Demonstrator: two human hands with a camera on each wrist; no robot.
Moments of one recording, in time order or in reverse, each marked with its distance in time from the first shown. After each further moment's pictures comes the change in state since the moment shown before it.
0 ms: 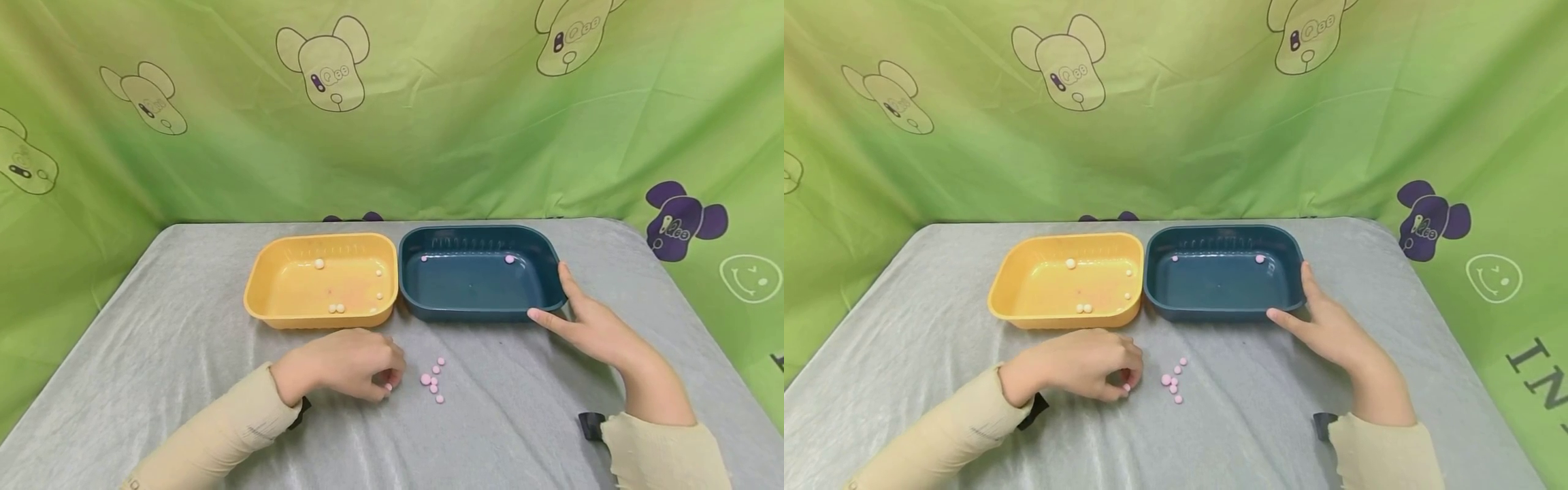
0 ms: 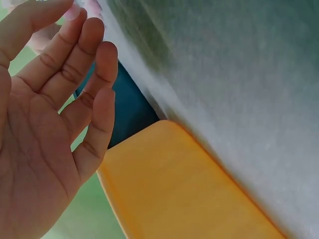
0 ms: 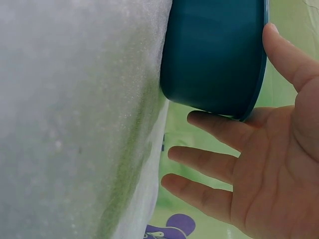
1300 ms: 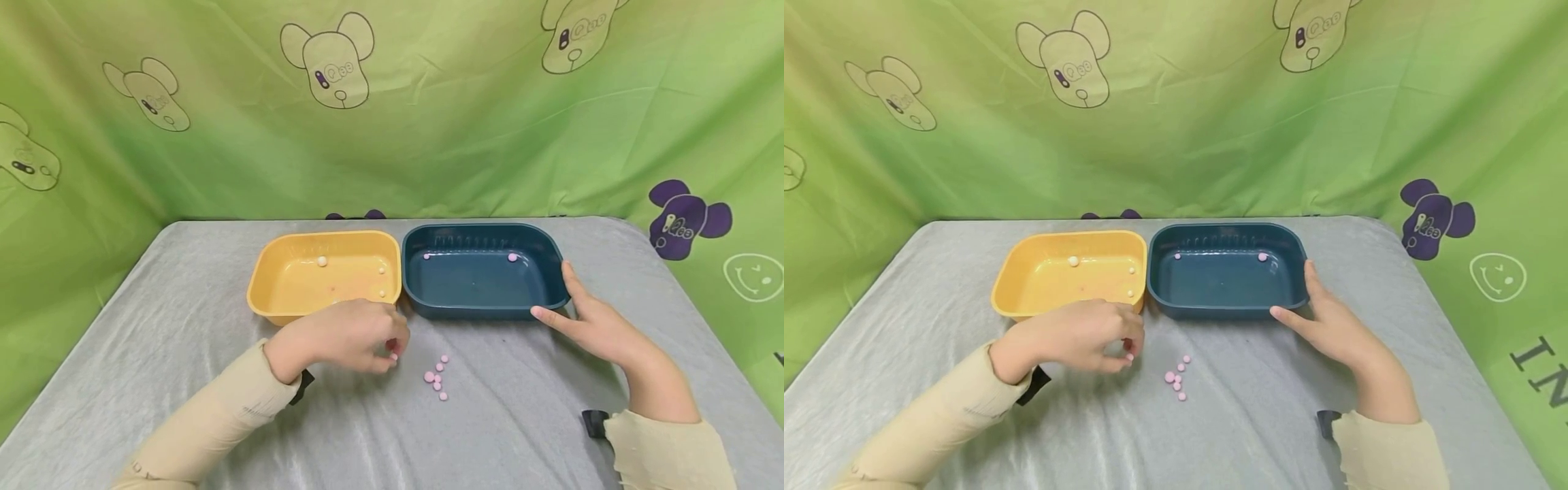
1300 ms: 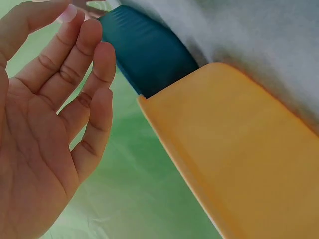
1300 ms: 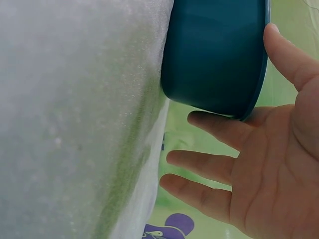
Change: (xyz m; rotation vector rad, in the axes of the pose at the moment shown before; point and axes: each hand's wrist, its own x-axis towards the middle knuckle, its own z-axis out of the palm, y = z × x) left_hand -0.005 0.000 -0.039 0.074 0.071 -0.009; right_hand 0.002 0.001 0.000 0.002 -0.023 0.029
